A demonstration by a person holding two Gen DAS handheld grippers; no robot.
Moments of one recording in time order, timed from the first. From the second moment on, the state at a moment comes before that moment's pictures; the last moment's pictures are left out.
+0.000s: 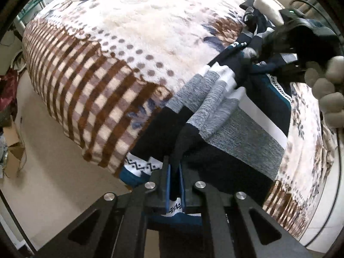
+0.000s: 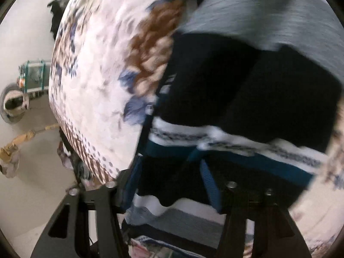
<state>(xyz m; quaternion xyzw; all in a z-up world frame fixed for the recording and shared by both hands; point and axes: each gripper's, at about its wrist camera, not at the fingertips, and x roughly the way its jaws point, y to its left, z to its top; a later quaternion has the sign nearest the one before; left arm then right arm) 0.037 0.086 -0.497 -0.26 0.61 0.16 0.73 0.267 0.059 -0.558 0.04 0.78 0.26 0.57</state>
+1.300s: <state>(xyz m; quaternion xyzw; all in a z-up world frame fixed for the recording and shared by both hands) 0.207 0.161 -0.518 -0.30 0.60 0.09 0.73 0.551 0.047 -0.475 0.07 0.67 0.15 0.72</state>
